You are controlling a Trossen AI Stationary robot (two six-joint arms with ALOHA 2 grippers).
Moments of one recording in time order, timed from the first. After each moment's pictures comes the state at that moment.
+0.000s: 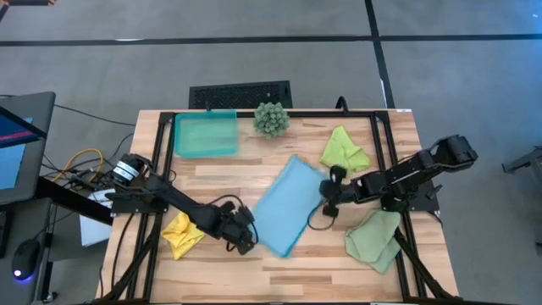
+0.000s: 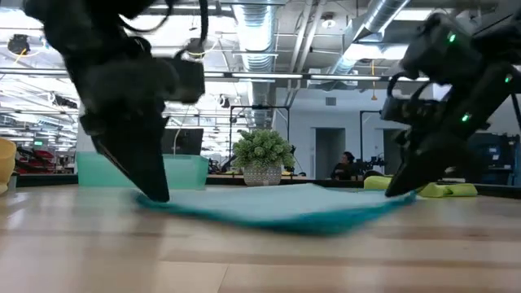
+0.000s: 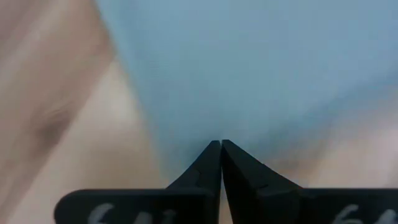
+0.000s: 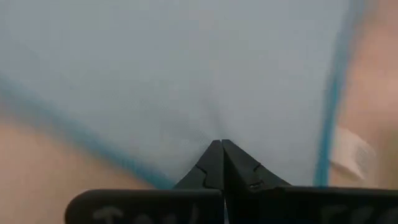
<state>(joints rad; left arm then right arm) -0.46 1.80 0.98 -0.36 -0.31 -0.92 0.21 1.42 0.40 -0.03 0.43 0.23</state>
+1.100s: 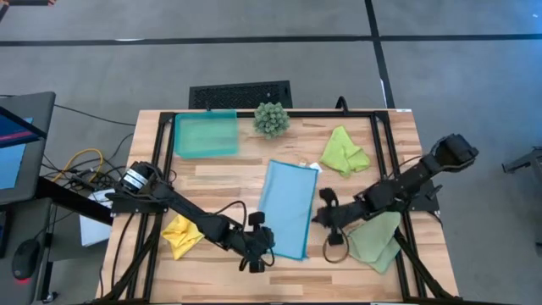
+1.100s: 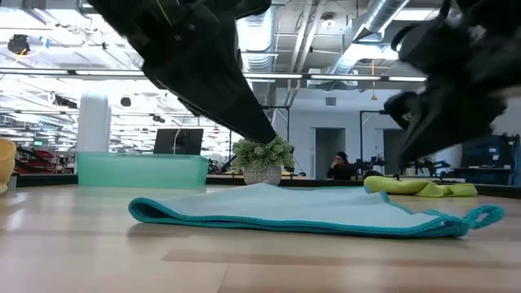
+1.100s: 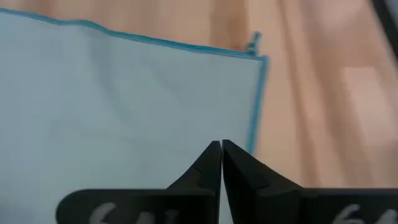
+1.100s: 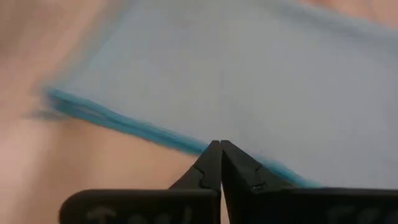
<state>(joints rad) -0.49 1.92 1.18 -0.10 -0.36 -0.39 0.48 1.41 0.51 0.11 0.23 0.15</state>
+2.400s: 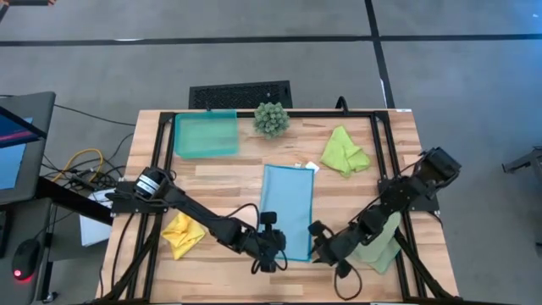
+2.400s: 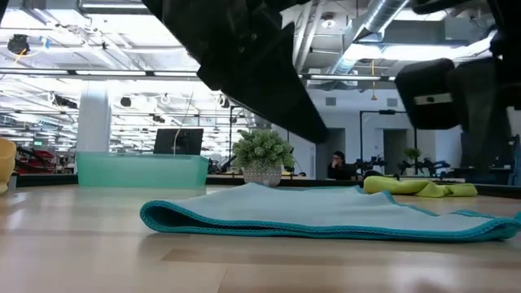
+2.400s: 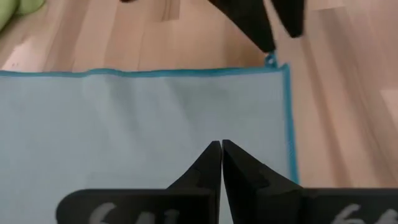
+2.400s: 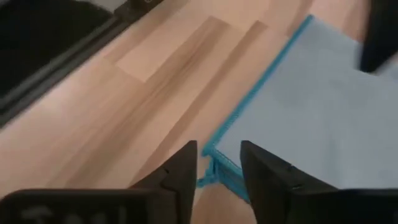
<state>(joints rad) -0.47 2.03 1.34 -0.15 -0.43 -0.25 0.67 1.67 0.66 0.27 0.11 -0.07</state>
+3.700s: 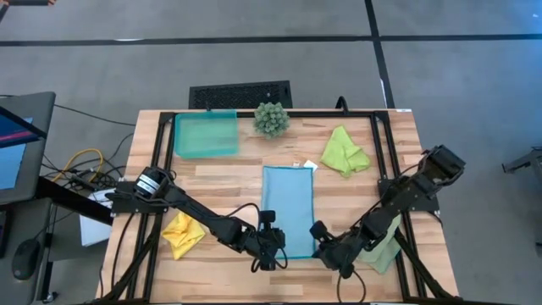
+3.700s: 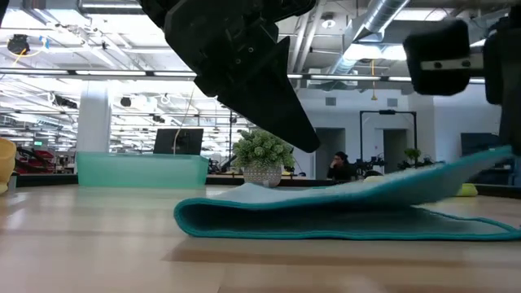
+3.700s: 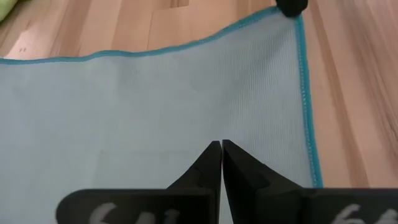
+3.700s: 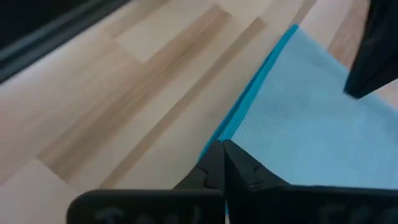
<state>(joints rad) -0.46 2.03 1.34 -0.18 -0.43 -0.27 0.71 1.63 0.75 0.02 0.21 -0.17</state>
